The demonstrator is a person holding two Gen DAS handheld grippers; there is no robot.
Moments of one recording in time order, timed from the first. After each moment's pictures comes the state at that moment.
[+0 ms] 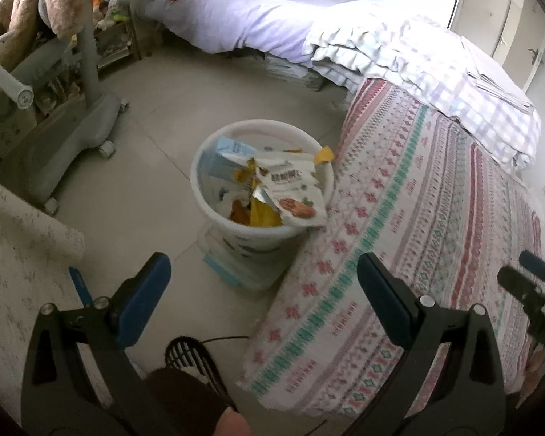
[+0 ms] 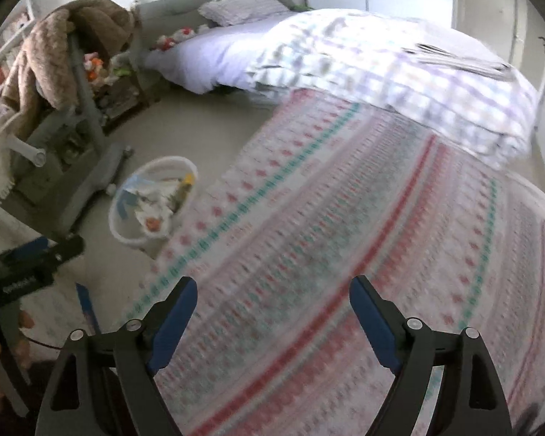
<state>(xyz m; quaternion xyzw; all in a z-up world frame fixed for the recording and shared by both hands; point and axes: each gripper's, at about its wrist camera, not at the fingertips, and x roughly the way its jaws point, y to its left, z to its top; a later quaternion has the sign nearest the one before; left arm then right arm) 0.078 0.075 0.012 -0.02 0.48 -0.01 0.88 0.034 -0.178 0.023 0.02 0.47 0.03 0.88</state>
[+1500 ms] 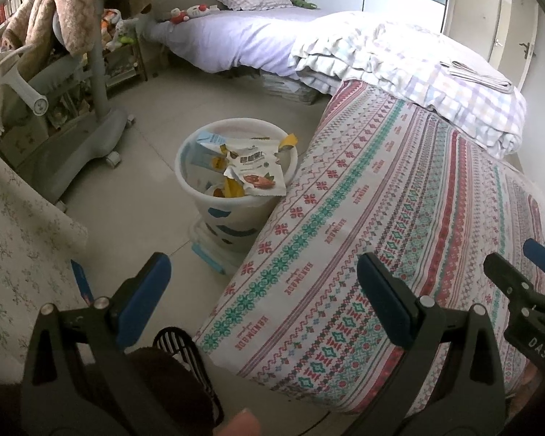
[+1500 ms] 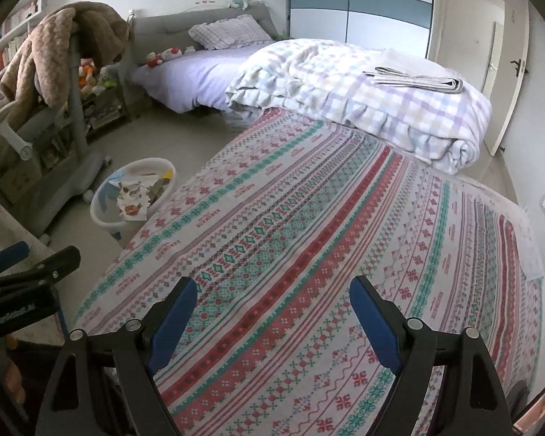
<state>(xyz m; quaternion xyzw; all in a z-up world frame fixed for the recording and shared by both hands) 0.016 0.022 0.009 0.00 0.43 0.01 0.90 -0.024 -0.187 0.016 -0.02 0.41 -0.01 0.91</state>
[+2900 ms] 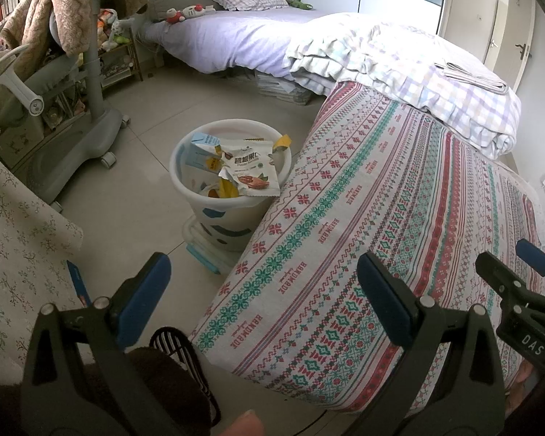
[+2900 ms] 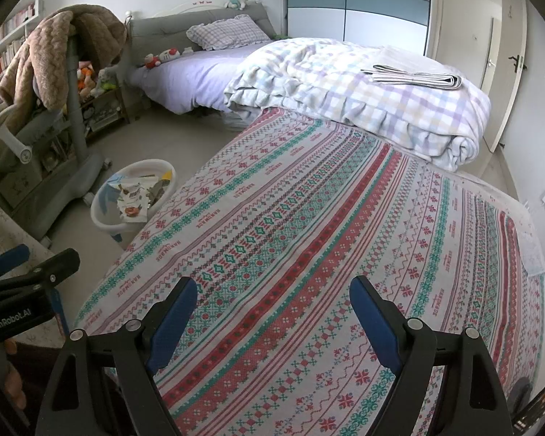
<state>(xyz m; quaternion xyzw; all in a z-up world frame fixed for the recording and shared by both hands) 0.015 0.021 0.011 -0.01 0.43 0.00 0.90 -0.024 -0.188 0.017 -0.02 0.41 -0.01 0.91</state>
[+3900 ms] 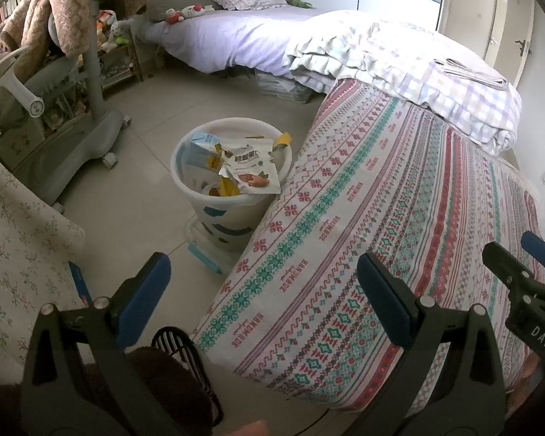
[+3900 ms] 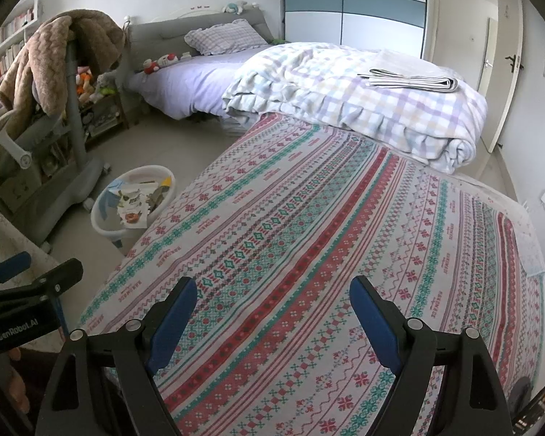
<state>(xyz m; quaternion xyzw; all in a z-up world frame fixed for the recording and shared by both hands) 0.014 0.022 0.012 0.00 0.43 0.00 0.90 -0.025 -0.186 0.021 -0.01 0.40 -0.02 0.92</state>
